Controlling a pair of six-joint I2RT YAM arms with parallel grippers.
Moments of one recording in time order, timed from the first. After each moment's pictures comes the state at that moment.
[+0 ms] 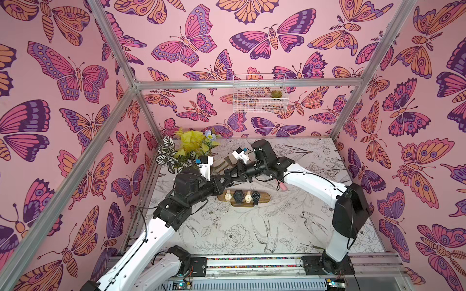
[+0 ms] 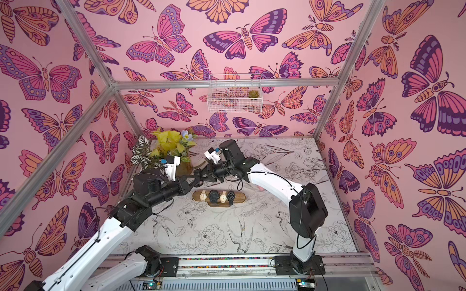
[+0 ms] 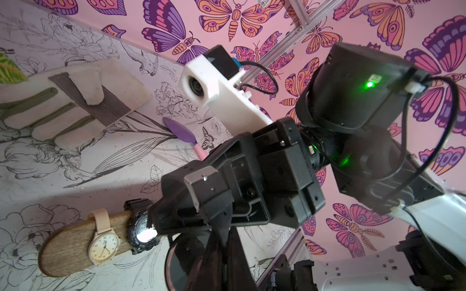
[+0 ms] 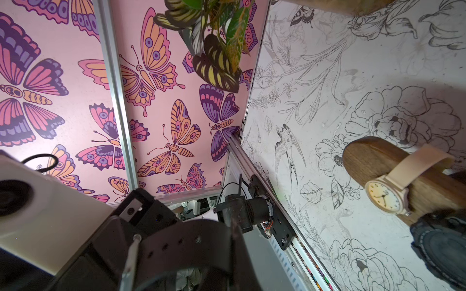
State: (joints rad) left arm -0.49 0.88 0.87 -0.32 0.33 -0.70; right arm 0.73 1.79 1.51 -0.28 -0.85 0.97
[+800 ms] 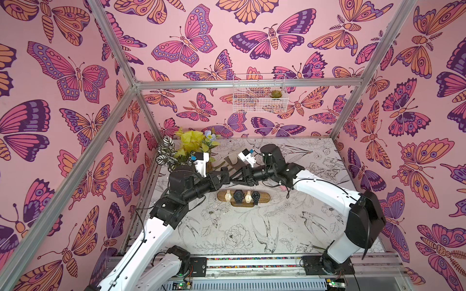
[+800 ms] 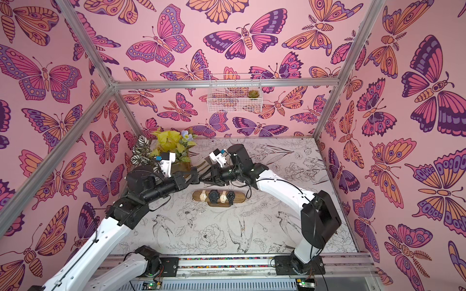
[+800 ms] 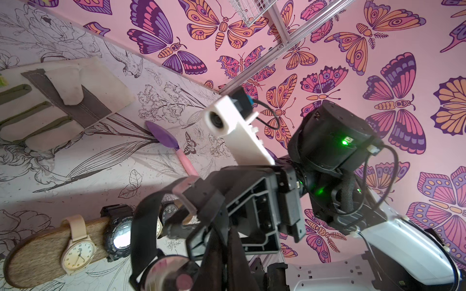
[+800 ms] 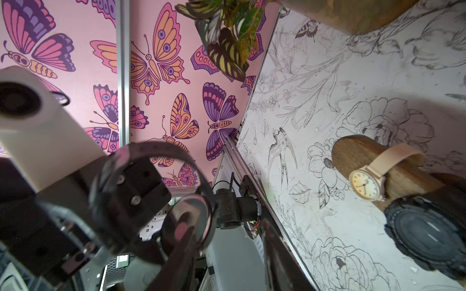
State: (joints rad) left arm -0.39 0.88 0.90 -0.28 0.46 -0.81; right arm 0.71 1.60 1.31 -0.21 -0.80 0.83
